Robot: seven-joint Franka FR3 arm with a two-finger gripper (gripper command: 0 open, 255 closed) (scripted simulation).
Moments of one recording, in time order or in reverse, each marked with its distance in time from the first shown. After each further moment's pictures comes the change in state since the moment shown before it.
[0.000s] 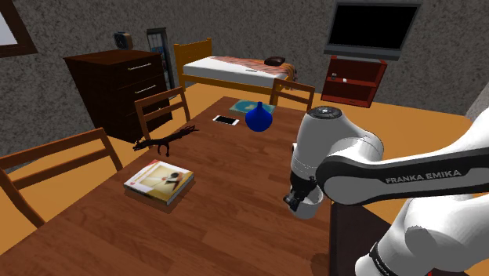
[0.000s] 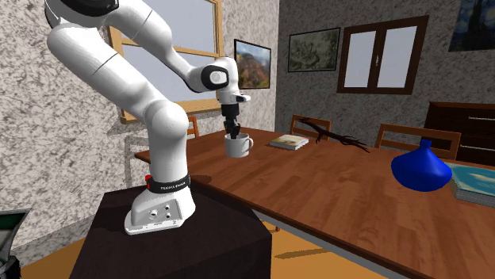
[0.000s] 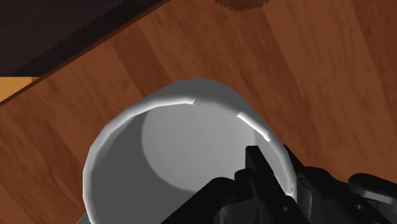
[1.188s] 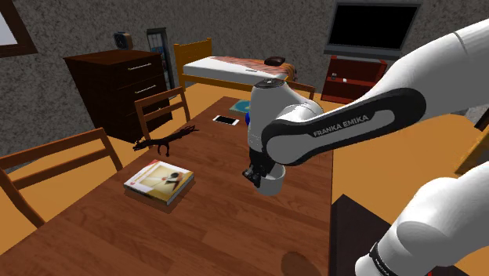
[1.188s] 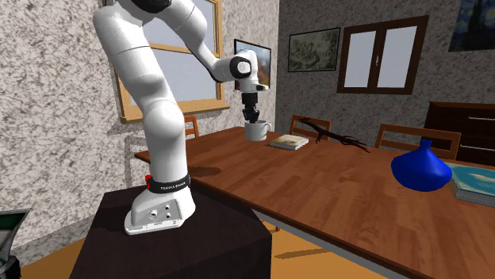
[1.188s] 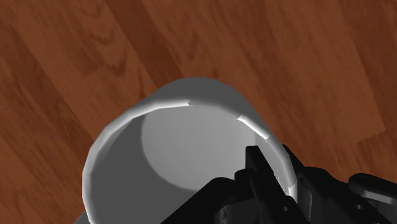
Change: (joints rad) arm -0.161 0.412 0.083 0.424 -0.152 -0.003 0.095
